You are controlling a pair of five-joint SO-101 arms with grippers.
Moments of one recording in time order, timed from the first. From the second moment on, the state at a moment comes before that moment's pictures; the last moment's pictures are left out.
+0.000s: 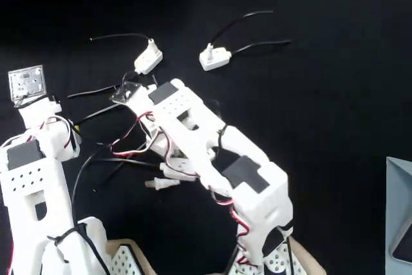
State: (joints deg) left arm -27.6 -46.9 53.1 59.5 -7.3; right arm -39.6 24.1 1.6 77.8 18.2
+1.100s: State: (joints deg) left arm -27.2 -46.9 51.5 59.4 -7.3; right arm -38.7 -19.8 5.5 83.6 11.9
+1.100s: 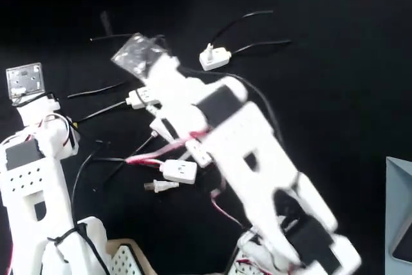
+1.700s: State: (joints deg) left arm -4.6 -46.9 51.4 55.7 -1.5; right arm -44.3 -40.3 37.1 60.0 4.1
